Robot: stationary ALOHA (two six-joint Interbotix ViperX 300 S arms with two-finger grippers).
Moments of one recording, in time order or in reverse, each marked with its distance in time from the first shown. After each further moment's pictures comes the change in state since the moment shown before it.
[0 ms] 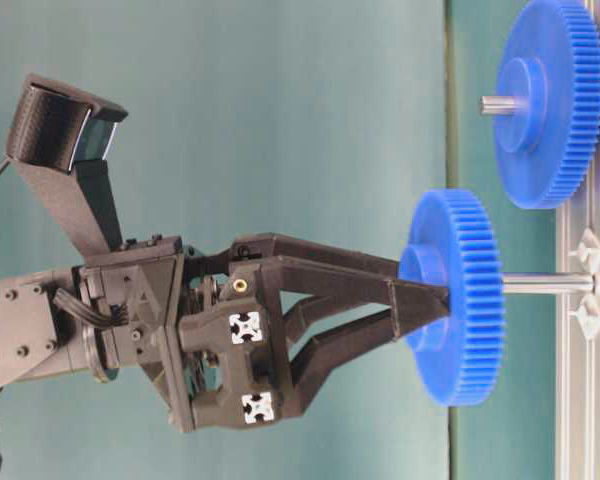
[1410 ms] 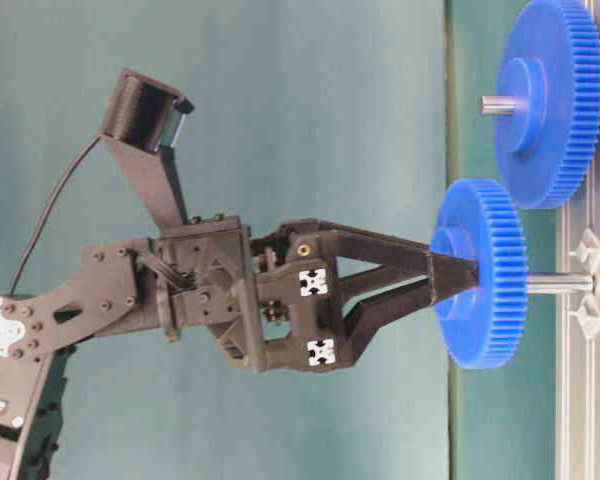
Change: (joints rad) left arm 0.078 0.077 -0.012 0.000 -0.034 0.051; right arm -0.009 0.000 0.005 0.000 0.002 0.002
